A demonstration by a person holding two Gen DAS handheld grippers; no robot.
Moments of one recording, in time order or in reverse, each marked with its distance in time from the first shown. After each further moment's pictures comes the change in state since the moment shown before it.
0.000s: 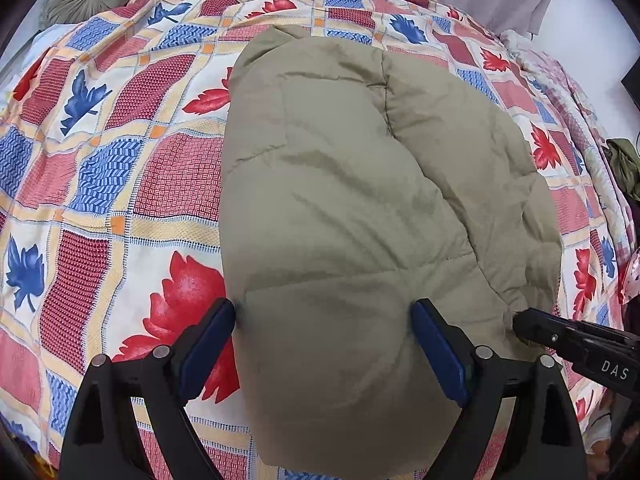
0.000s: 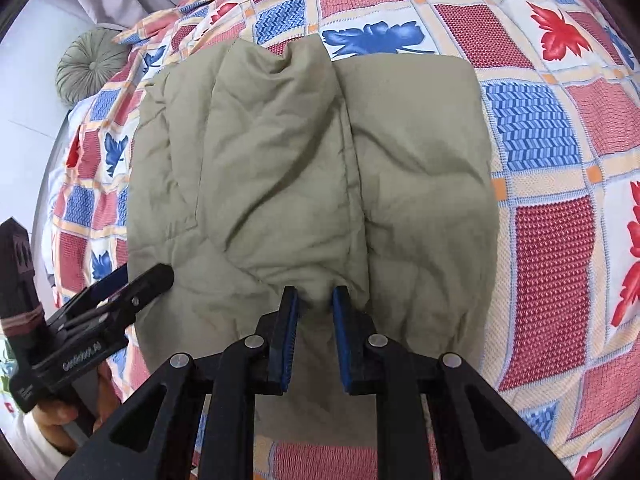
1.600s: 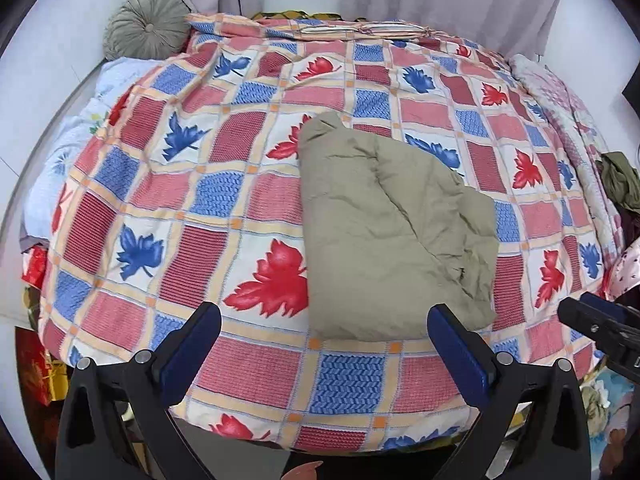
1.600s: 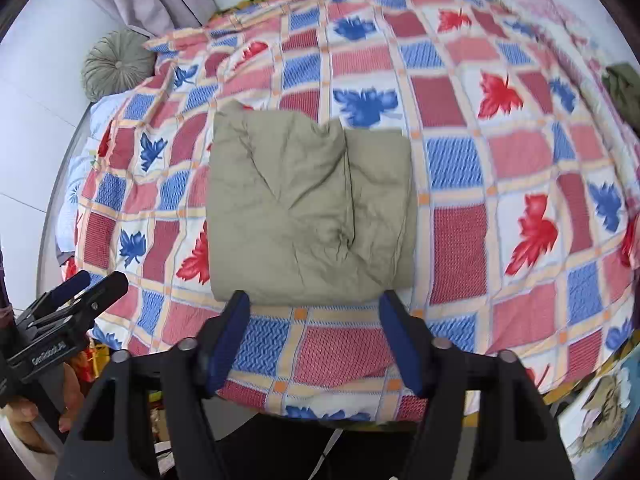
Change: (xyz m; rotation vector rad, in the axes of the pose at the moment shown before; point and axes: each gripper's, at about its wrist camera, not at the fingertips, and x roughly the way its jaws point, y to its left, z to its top) left arm -0.219 -0.011 -0.027 -0.014 -0.069 0.162; right arm -0.181 0.062 -0.043 -0.076 -0.088 -0.120
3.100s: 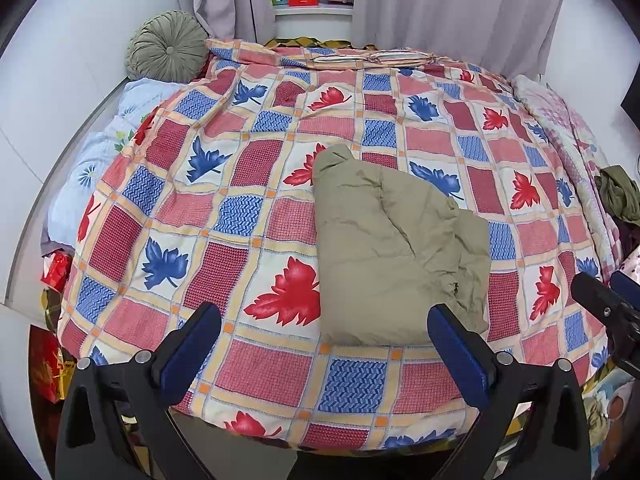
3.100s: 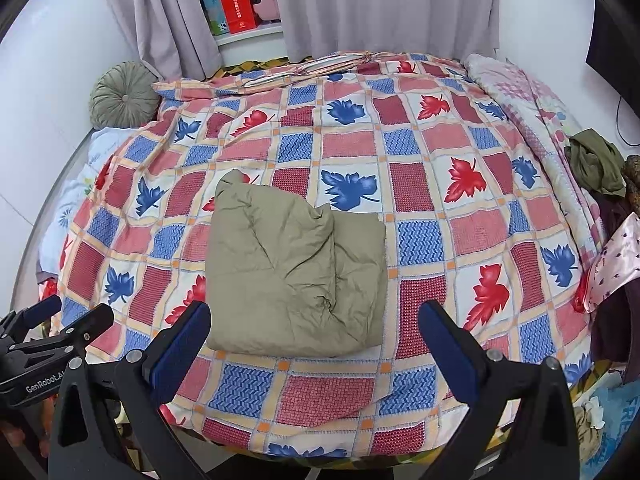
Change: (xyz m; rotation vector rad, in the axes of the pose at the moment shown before) left arm -0.058 0.006 -0.006 -0.037 -0.076 0.022; right arm -0.060 0.037 0.001 -0.068 -0.238 -0.132
